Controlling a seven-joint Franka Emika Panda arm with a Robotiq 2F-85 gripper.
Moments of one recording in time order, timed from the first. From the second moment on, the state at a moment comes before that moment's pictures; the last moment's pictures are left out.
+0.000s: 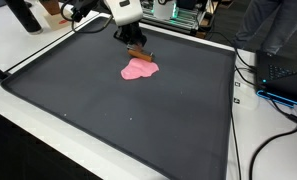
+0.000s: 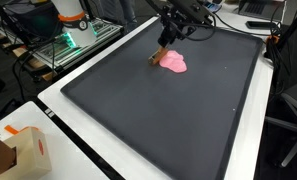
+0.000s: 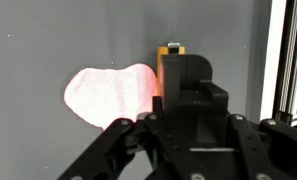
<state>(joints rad) 0.04 0.41 0.13 -1.76 -0.12 1.77 -1.34</state>
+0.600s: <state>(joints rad) 0.04 0.35 0.12 -1.84 -0.15 2.06 -1.32</state>
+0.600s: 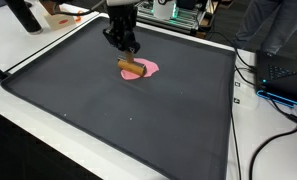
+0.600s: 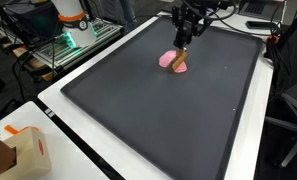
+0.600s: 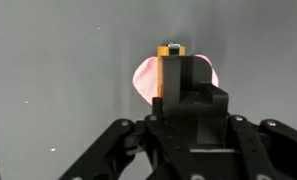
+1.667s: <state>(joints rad) 0.05 0.35 0.13 -1.83 -0.15 1.97 -1.33</state>
